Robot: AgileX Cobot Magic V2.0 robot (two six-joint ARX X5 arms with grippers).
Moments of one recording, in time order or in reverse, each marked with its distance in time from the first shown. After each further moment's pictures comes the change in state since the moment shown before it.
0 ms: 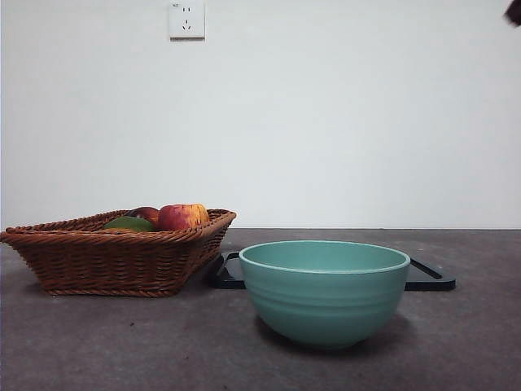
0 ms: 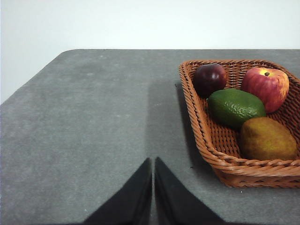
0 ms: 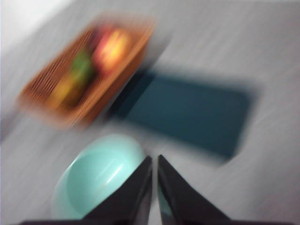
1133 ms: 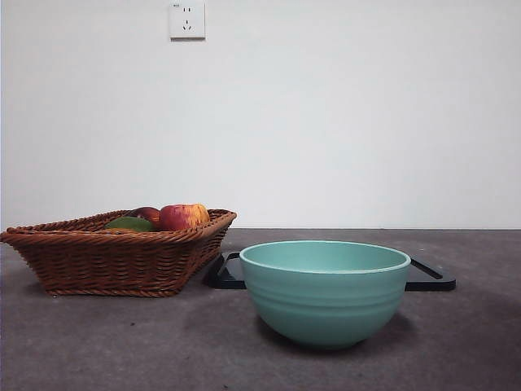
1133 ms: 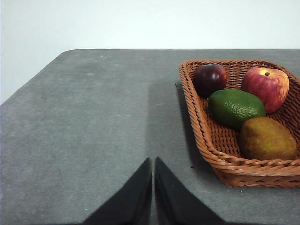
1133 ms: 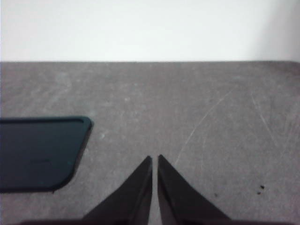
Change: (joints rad) left arm 0.000 0.000 0.000 0.000 0.000 0.000; right arm -0.366 -0.512 -0.691 0.463 0.182 -0.125
